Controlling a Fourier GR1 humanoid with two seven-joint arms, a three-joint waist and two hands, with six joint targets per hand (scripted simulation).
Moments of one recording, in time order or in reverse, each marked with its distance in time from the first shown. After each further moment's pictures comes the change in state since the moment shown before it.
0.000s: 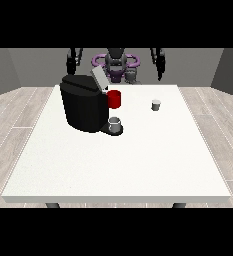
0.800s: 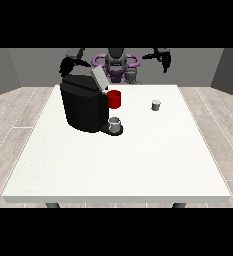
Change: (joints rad) left arm 0.074 0.066 0.049 -0.008 0.017 -0.109 -0.158; right arm 0.041 0.046 -0.083 0.053 0.005 -0.109 -0.141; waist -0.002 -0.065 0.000
